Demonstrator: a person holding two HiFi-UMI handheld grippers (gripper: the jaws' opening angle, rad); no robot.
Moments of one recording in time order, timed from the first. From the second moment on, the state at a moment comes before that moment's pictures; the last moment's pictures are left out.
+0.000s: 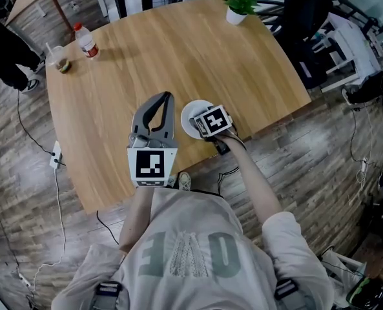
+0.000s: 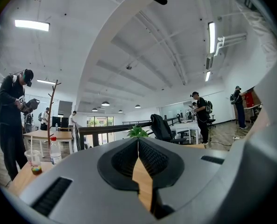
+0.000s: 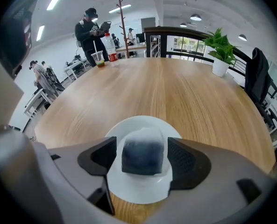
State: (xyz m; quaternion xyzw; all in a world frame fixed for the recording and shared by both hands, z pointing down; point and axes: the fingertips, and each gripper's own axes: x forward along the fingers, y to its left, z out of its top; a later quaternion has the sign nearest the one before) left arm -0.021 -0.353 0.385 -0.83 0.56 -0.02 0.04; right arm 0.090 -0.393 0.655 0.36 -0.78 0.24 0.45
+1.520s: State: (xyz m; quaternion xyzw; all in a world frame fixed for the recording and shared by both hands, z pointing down) left arm -0.007 -0.341 0.305 -0.83 0.54 0.03 0.12; right arm 0.123 -0.344 0.335 0.59 -0.80 -0.09 -0.01
